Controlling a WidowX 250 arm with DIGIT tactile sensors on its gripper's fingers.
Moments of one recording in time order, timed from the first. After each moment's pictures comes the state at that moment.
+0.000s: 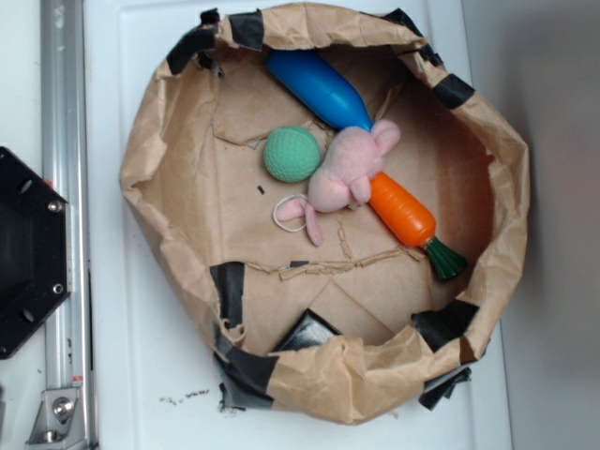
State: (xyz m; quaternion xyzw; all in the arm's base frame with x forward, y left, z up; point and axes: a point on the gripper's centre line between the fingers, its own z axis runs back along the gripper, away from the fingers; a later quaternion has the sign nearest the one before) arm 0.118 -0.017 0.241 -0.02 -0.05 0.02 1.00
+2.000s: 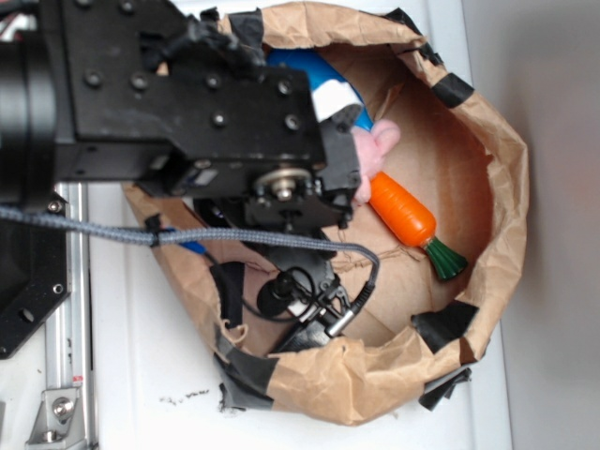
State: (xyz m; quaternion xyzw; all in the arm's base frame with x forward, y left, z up) arm 0.225 -0.026 0.089 -0.07 0.05 0.33 0.94
